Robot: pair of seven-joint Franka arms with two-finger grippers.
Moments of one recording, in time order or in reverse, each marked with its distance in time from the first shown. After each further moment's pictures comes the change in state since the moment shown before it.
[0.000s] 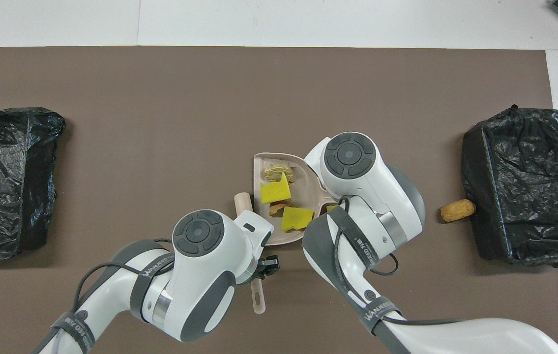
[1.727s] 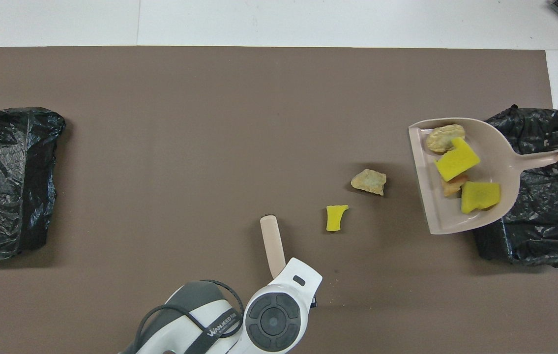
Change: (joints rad) left arm -0.225 -0.027 -0.046 -0.068 0.147 0.175 -0.309; right arm -0.637 -0.122 -0.019 0.214 0.017 -0.247 -0.850
